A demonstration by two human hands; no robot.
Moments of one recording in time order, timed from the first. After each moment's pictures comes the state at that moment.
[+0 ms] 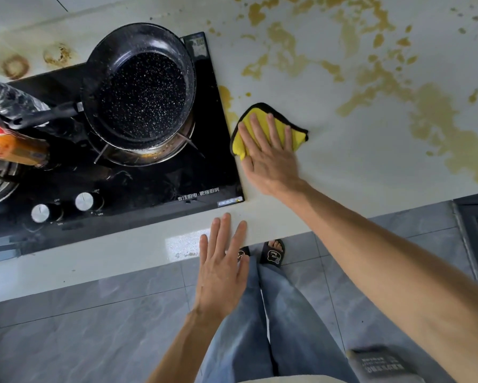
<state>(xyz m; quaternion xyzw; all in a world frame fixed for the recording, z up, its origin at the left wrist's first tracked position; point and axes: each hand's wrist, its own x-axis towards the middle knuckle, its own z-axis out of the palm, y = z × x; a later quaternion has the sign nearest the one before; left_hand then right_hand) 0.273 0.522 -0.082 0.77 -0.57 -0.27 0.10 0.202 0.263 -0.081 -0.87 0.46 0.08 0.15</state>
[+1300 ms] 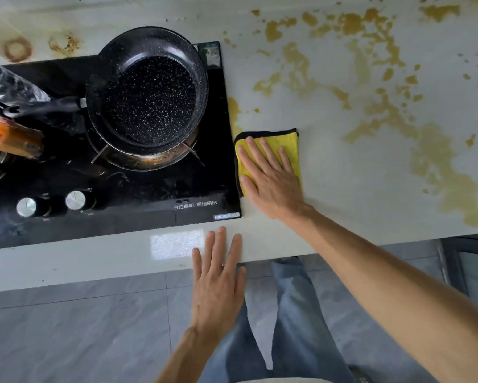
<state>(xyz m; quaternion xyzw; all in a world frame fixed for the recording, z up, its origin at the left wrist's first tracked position) 0.248 0.517 -0.080 0.81 -0.54 -0.23 0.06 0.190 0.260 -0.089 -0.92 0.38 0.04 0.13</state>
